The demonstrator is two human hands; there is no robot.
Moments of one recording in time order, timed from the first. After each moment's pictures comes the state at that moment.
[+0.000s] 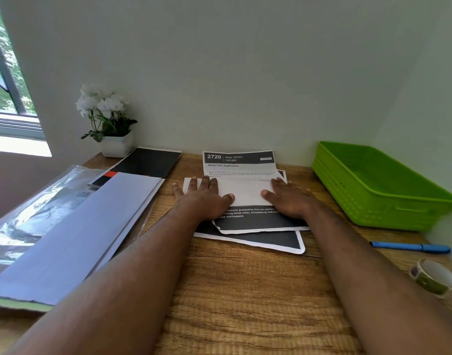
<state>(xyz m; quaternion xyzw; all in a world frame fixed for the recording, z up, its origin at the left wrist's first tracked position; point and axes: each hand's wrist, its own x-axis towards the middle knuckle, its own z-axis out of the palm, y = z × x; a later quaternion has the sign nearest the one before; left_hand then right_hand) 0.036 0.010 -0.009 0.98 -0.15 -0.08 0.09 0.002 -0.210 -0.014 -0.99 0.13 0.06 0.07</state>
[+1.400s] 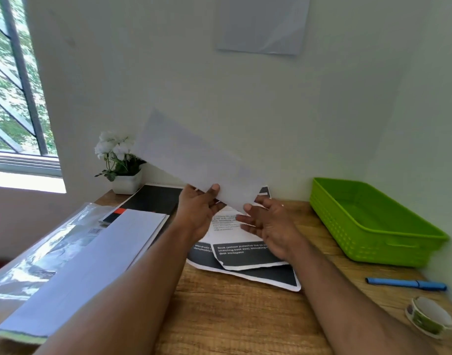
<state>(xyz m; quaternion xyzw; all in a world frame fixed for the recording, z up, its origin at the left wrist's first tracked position) 0.031 0.018 0.032 0.44 -0.12 -0.05 0.89 -0.024 -0.144 0.021 -0.63 0.01 -0.08 0.77</state>
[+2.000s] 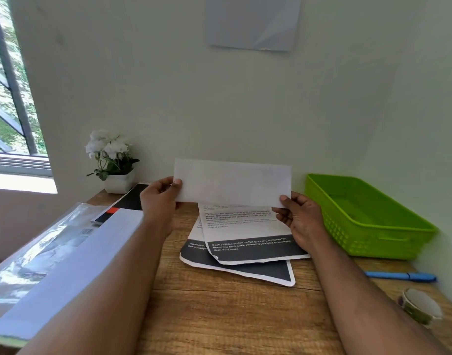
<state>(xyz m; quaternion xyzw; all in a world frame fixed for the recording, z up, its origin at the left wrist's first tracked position) 0.059 0.058 0.022 0.56 0.02 0.10 0.82 -0.022 -0.212 0.013 -0.57 0.10 -0.24 0.78</state>
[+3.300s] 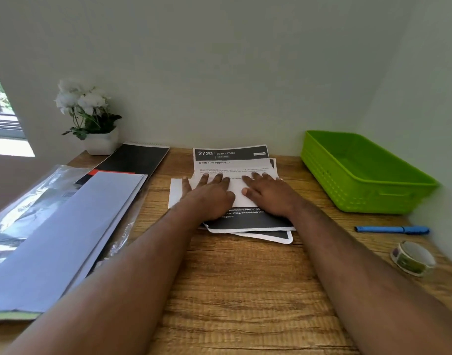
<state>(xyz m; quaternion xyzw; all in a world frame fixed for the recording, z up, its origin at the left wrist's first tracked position) 0.013 -0.008 -0.002 0.96 -0.26 -0.06 0.07 -0.015 -0.190 -0.015 -1.00 0.00 0.00 0.06</state>
